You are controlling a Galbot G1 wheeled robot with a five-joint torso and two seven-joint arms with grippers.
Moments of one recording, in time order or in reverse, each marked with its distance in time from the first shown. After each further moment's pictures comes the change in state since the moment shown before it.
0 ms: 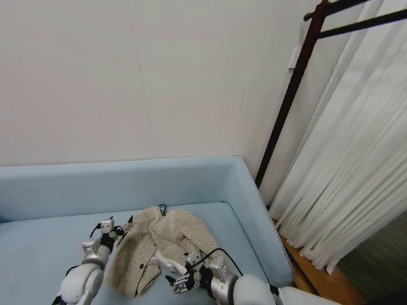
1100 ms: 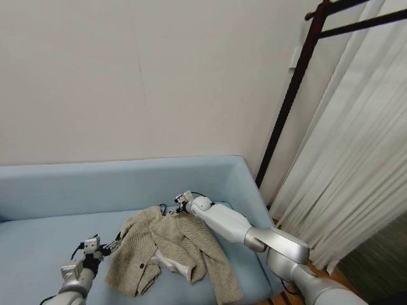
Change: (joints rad) left arm 0.230 -0.103 -0.162 -0.177 0.051 0.055 0.017; right arm 0.547 0.720 -0.105 -1.430 -0.098 -0.026 -0.521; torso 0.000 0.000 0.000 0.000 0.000
